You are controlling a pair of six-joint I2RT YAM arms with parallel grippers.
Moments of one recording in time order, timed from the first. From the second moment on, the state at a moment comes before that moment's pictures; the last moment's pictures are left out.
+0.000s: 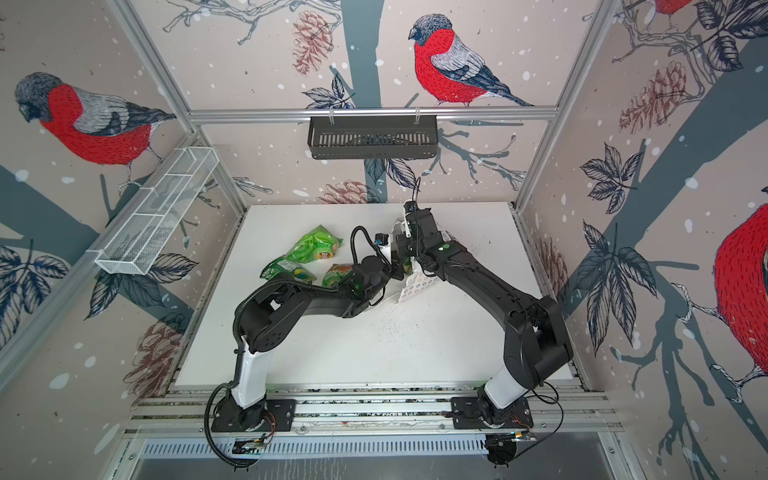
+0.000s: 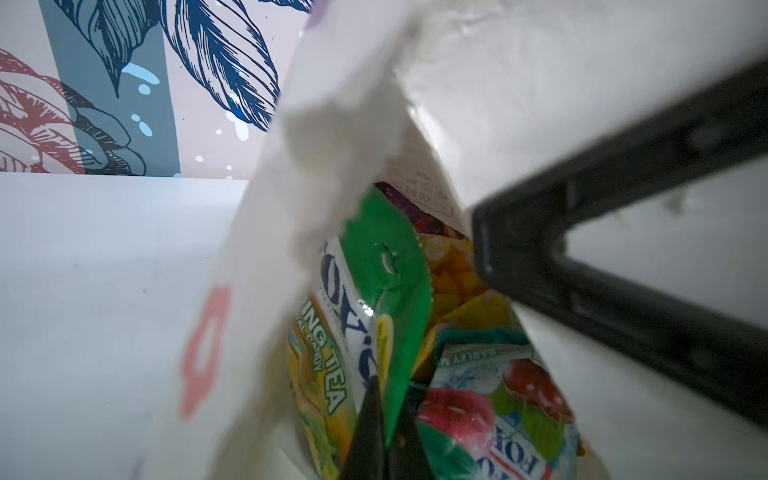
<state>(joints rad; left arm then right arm) -0.82 2.07 1.10 0.84 -0.20 -0.38 0.54 1.58 1.27 -0.31 0.09 0.21</state>
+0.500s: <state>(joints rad) -0.83 1.94 0.98 0.85 -0.21 -0.38 0.54 1.56 1.24 -0.31 0.13 0.22</state>
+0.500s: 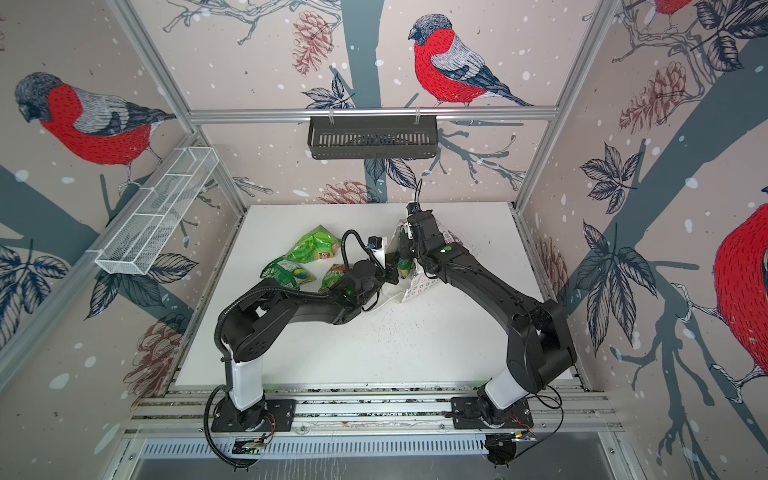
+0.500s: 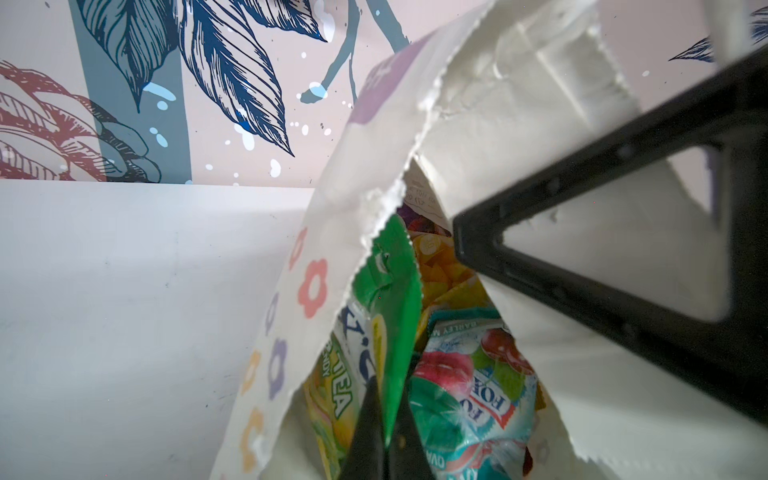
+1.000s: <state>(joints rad) -0.83 1.82 0.90 0.82 -0.20 -0.39 0.55 1.51 1.16 -0.25 0.12 0.23</state>
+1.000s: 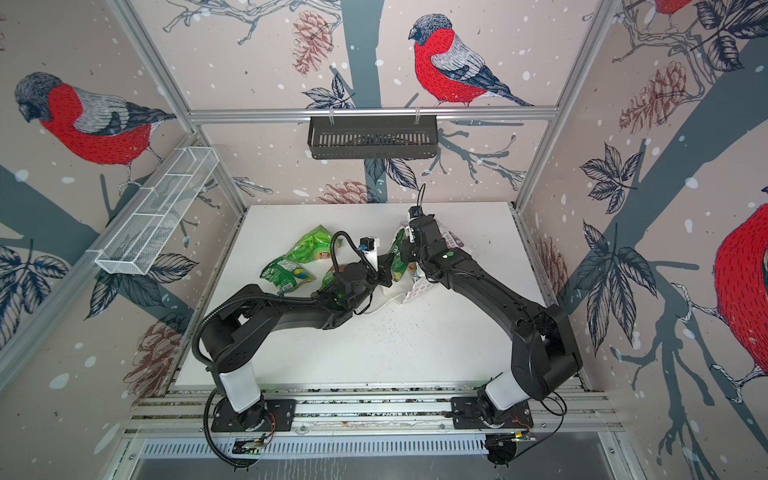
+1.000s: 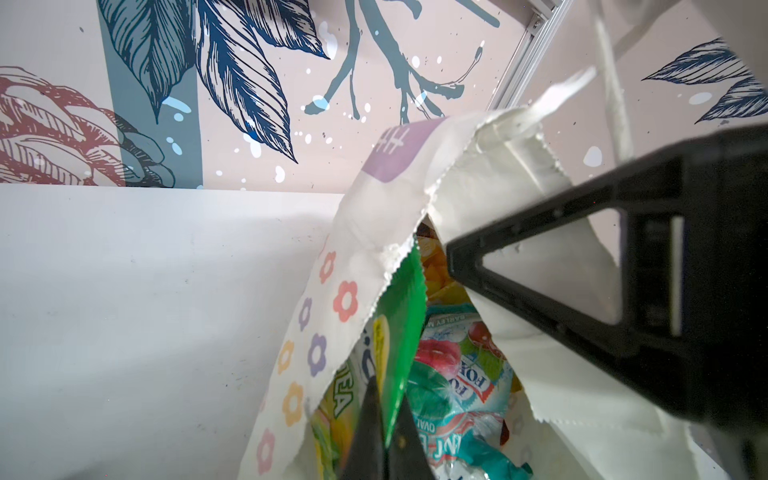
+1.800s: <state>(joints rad) -0.84 1.69 0.87 0.59 -0.21 -0.36 0.56 1.45 0.98 -0.06 0.11 0.26</state>
